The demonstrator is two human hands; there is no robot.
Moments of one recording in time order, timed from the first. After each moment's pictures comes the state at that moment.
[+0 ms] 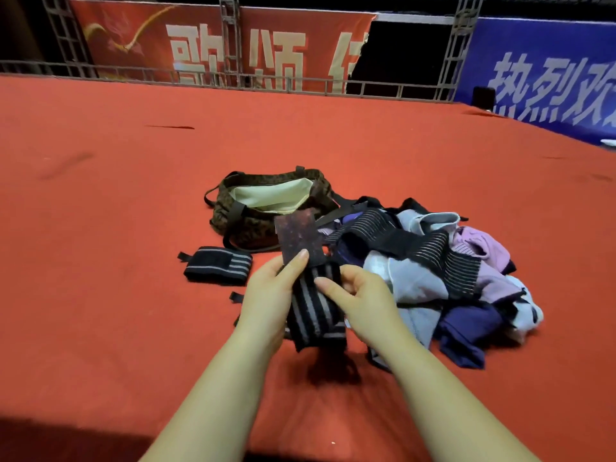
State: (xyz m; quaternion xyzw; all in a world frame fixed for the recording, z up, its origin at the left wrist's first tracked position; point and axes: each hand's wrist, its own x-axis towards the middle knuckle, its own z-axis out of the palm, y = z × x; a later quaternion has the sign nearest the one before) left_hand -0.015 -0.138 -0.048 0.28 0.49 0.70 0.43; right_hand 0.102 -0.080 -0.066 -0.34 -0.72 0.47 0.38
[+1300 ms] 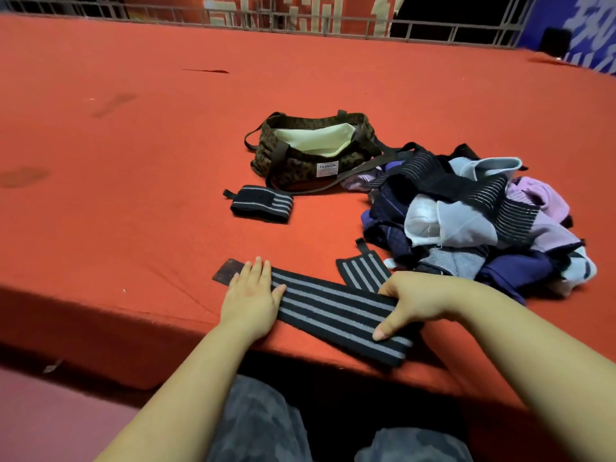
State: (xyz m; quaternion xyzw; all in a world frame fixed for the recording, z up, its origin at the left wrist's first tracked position) left_hand -0.096 -0.213 -0.175 0.51 0.85 0.08 0.09; right_hand 0.132 -0.095 -0.083 -0.36 -0.86 0.32 -0.18
